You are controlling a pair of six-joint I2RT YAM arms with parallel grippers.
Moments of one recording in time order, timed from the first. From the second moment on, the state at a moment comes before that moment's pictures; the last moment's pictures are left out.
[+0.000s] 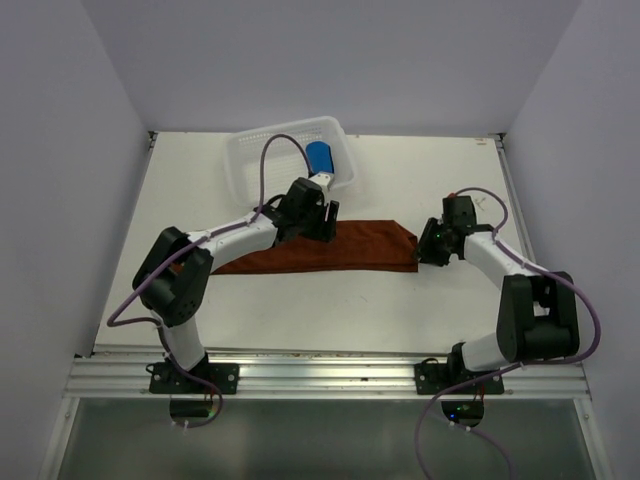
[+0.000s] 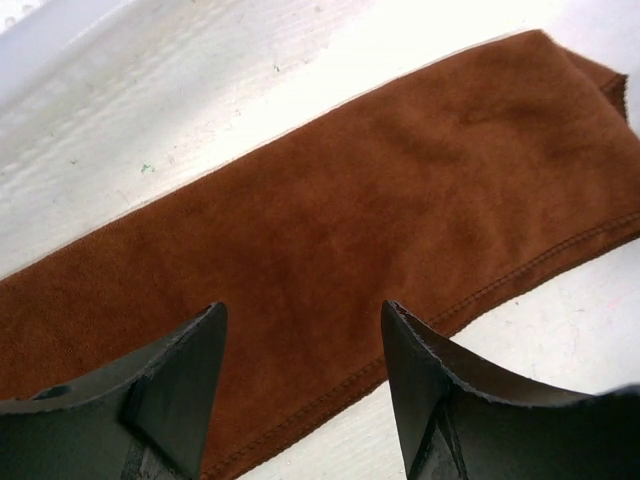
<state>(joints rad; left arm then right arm) -0.66 1.78 1.20 -0.17 -0.01 -0.33 0.07 1.45 0.81 -0.43 -0.13 0.52</state>
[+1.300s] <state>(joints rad) -0.68 1.81 1.20 -0.20 -0.03 -0.31 0.11 1.44 0.97 -0.47 -0.15 0.50</state>
